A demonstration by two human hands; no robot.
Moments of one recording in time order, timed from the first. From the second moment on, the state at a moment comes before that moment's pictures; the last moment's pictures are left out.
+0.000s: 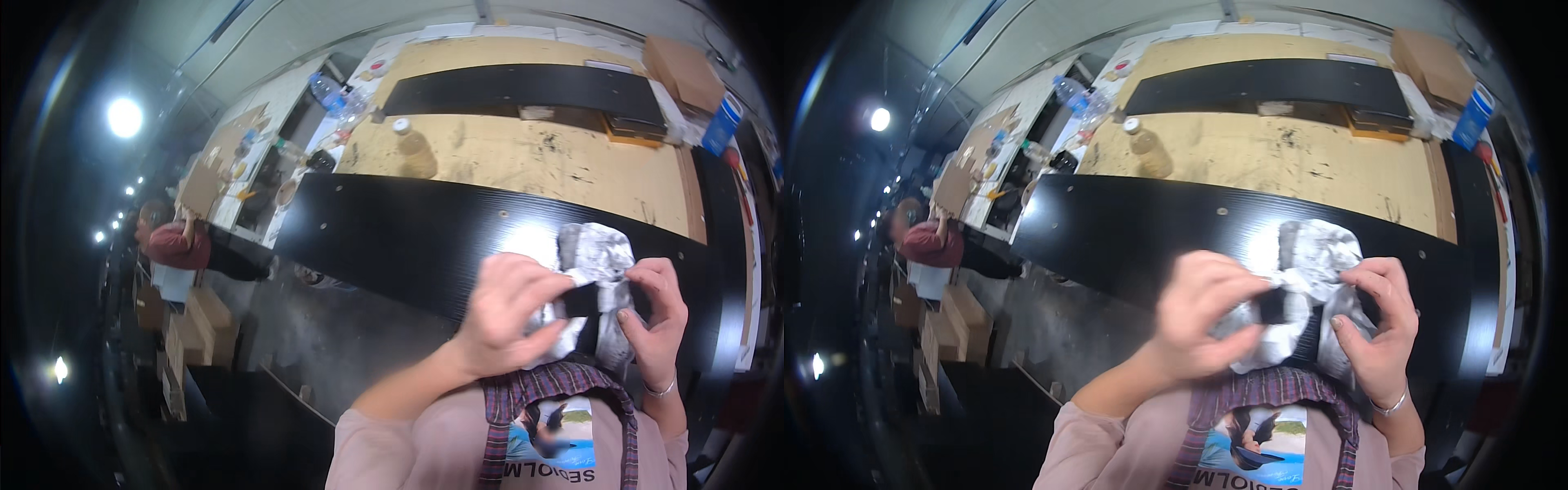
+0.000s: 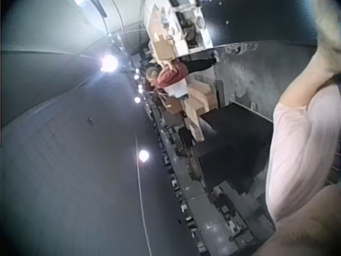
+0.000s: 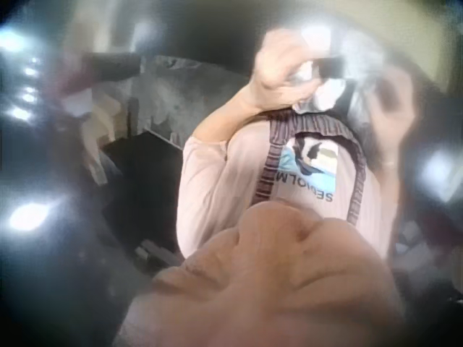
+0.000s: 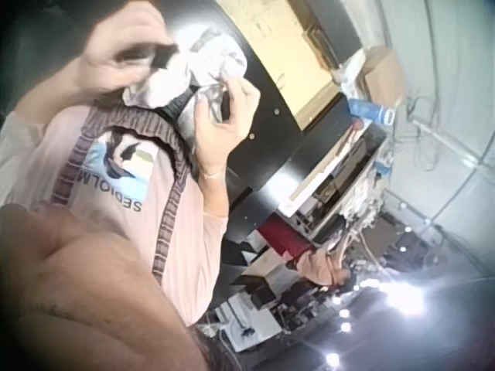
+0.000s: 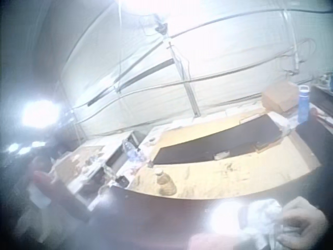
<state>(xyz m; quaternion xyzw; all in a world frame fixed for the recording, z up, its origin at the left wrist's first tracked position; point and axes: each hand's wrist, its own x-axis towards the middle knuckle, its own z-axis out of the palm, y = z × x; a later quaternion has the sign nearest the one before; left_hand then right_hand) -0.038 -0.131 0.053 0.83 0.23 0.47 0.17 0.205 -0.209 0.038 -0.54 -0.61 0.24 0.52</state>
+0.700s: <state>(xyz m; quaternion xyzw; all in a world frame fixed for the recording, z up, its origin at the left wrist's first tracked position) -0.613 0.102 -0.185 0.48 0.82 0.32 -0.01 -0.036 -0.124 -0.032 -0.69 -0.59 0.15 0.40</state>
